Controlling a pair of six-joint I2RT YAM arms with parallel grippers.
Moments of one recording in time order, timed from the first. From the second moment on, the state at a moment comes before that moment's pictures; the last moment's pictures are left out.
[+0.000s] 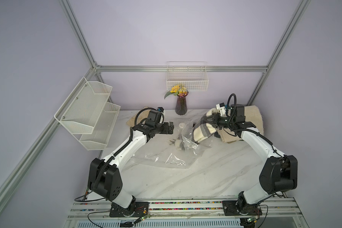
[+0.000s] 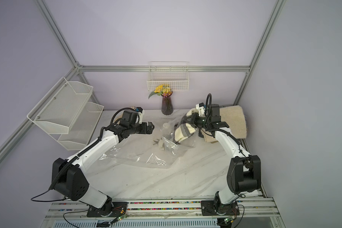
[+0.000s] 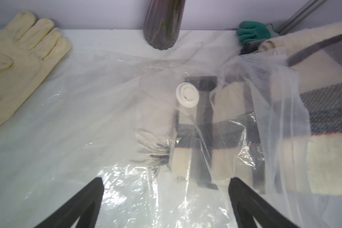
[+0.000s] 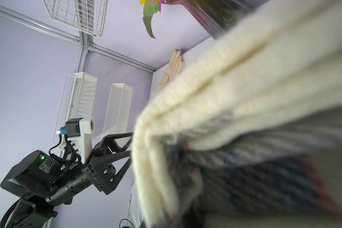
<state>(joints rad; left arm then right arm) -0.38 1.55 1.33 -0.52 0.03 -0.32 0.13 1.59 1.29 -0.23 -0.79 0.71</state>
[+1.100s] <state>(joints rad) -0.15 1.77 1.09 -0.38 0.20 -0.59 0.26 1.69 1.31 -0.15 -0.75 0.73</state>
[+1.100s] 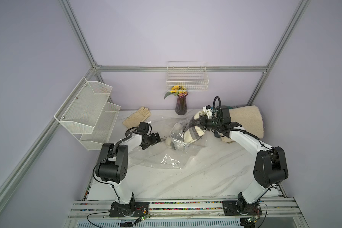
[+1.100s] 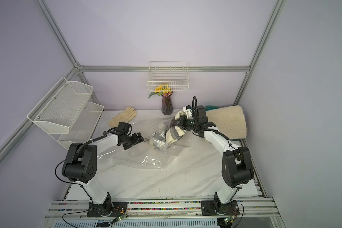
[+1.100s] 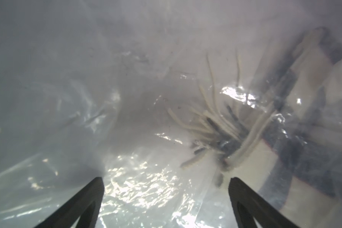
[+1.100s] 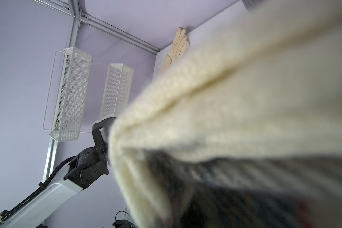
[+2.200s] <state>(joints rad) -0.07 1.82 1.08 -0.26 0.32 -0.70 0.09 1.62 1.37 -0.43 -0.76 0.64</state>
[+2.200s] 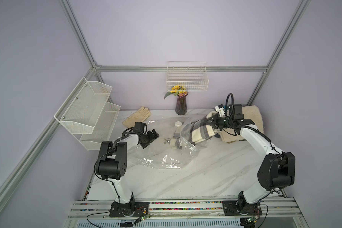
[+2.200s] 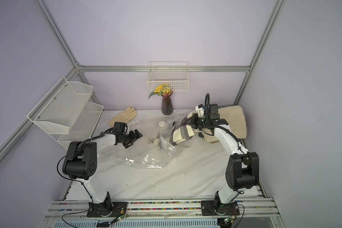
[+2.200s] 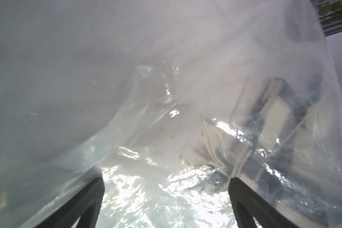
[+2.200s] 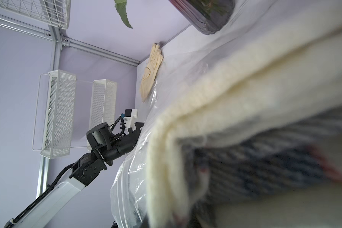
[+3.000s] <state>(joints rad) -0.07 1.82 1.09 -0.28 0.31 -0.70 -0.08 1.62 1.49 -0.64 -0.71 0.55</state>
